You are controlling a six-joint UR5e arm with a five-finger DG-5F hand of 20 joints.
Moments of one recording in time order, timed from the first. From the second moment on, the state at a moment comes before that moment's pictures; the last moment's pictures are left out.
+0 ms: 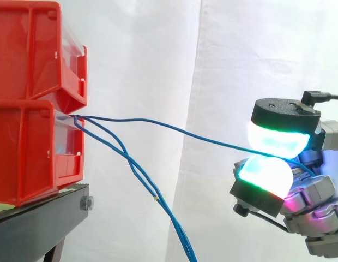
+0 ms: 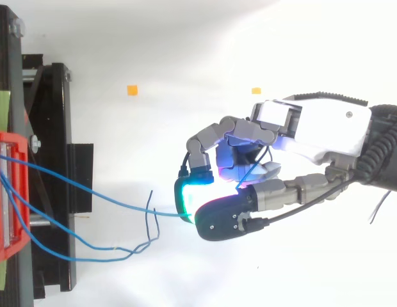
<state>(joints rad) 0.23 -2.12 -1.50 -2.77 -1.14 -0.08</state>
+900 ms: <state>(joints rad) 0.23 -2.12 -1.50 -2.77 -1.14 -0.08</state>
